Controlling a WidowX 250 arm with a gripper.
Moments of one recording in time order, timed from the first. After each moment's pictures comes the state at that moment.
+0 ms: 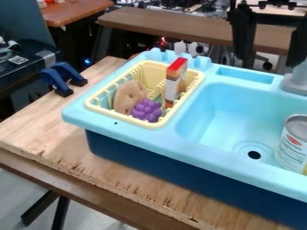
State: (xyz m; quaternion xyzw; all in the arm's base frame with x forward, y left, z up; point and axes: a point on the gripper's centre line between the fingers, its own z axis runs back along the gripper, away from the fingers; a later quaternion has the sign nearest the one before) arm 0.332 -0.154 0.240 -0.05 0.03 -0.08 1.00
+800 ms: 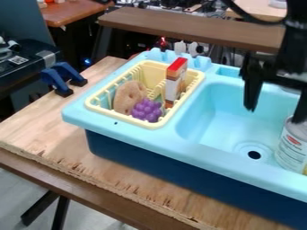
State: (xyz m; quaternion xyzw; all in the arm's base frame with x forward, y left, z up) arm 0.351 -0.177 0.170 0.02 -0.03 0.00 1.00
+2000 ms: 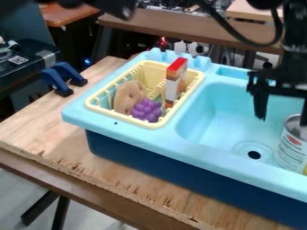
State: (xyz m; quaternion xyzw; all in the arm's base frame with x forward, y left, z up) arm 0.390 -0.187 0.143 -0.04 -0.09 0.04 0.99
